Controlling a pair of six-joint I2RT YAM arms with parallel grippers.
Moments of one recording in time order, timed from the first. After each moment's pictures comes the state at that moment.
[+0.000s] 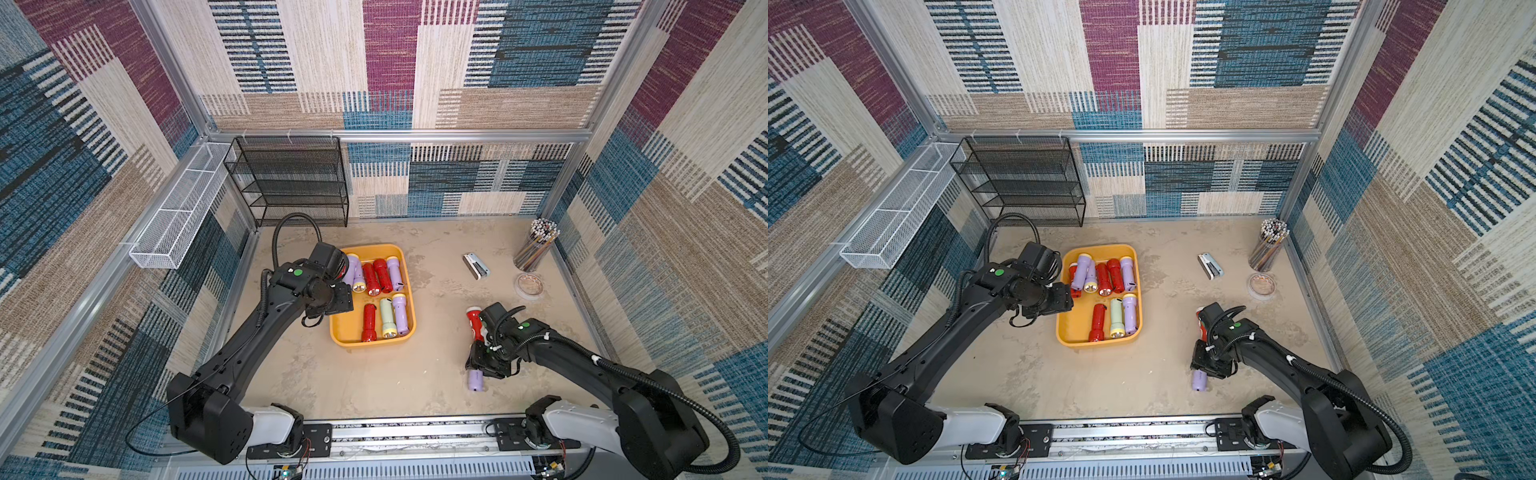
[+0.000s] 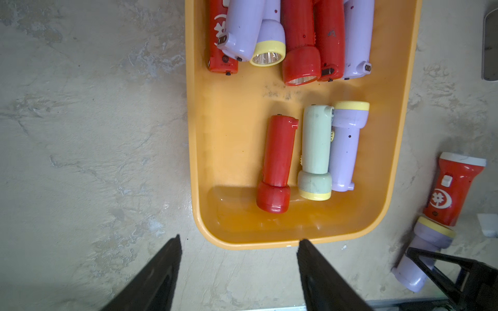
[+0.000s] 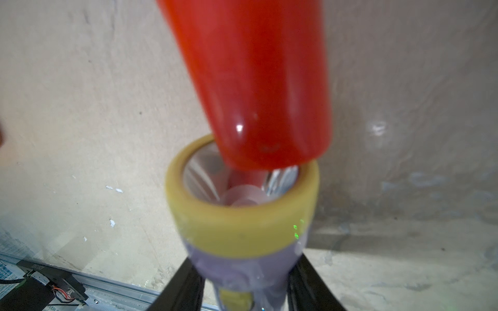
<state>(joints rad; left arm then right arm) -0.39 1.35 1.28 -1.12 -0.02 -0.52 0.46 1.19 0.57 -0.78 -0.26 0.76</state>
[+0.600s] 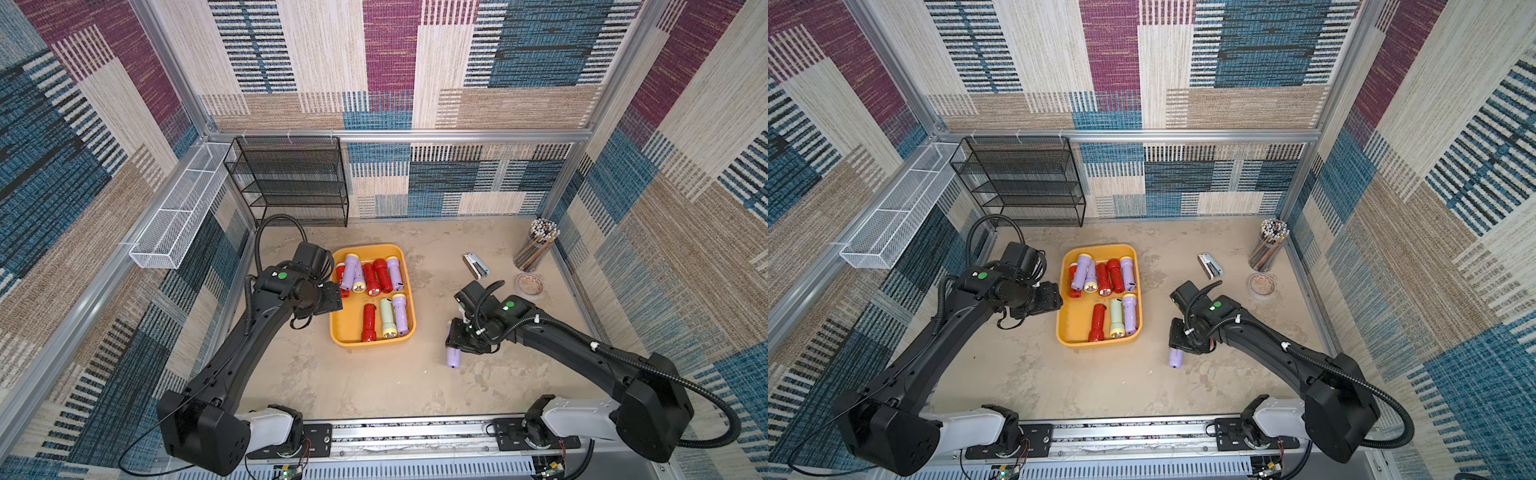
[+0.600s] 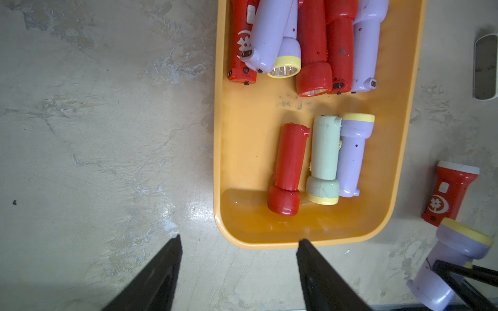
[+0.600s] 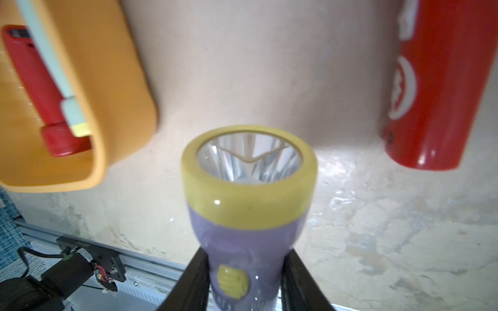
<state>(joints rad) -0.29 1.28 1.26 -1.13 0.01 -0.47 0.67 1.32 0.97 -0.89 -0.17 0.84</state>
